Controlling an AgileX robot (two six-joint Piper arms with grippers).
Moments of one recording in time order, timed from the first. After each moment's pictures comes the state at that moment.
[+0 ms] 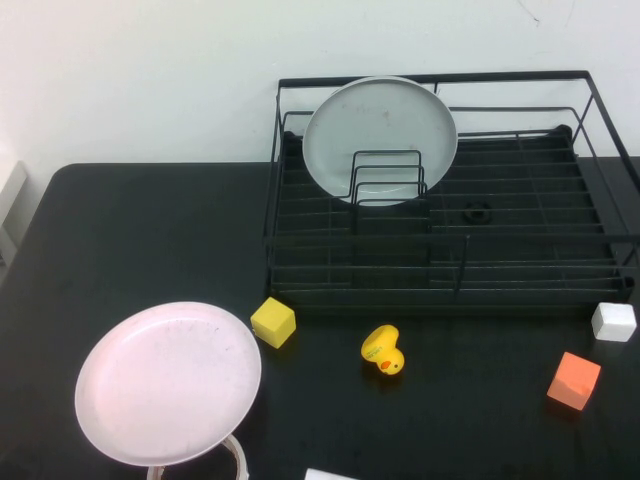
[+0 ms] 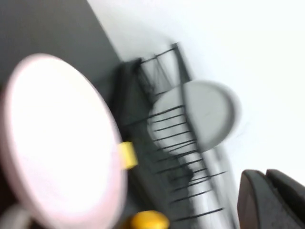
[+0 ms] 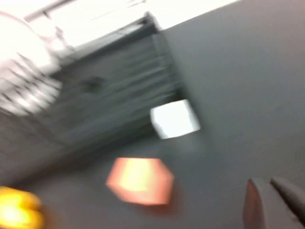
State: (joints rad) right arm -0.08 -0.01 0.02 0.19 0.41 0.26; left arm -0.07 -0.01 0.02 -0.90 0.22 -0.27
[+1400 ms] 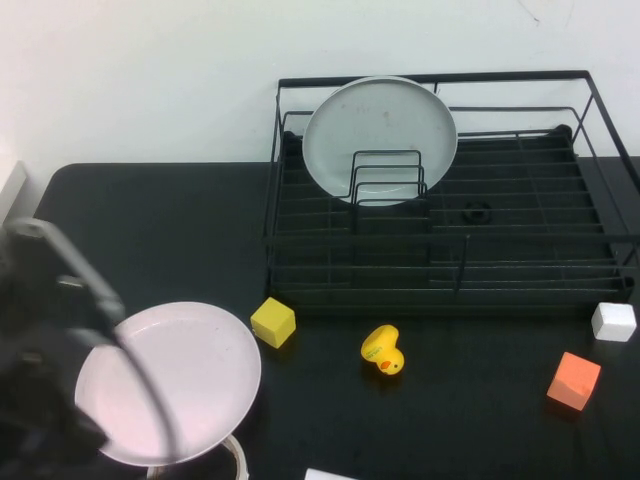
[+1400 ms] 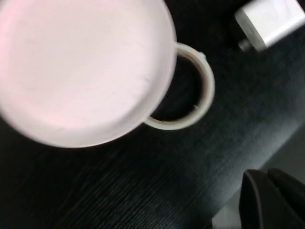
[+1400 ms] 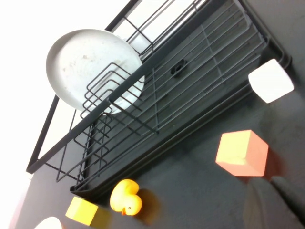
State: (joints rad) right arm -0.08 -0.01 0.03 0.69 0.44 0.10; left arm -0.30 1.00 -0.97 -0.21 1.25 0.55
